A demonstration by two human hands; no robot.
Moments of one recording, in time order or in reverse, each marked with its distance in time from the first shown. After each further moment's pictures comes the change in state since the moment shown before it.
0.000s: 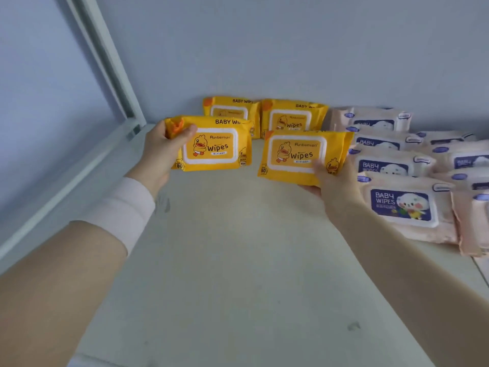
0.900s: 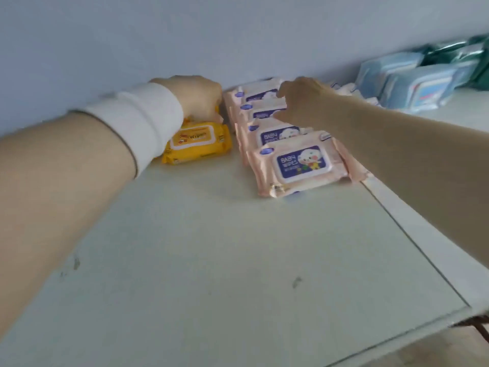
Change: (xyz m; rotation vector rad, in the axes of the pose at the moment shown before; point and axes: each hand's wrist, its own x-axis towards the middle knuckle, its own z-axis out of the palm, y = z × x) left_hand 0.002 0.109 0.203 1.536 -0.835 0.691; right_hand 0.024 -0.102 -0.077 -1.588 0.021 -0.143
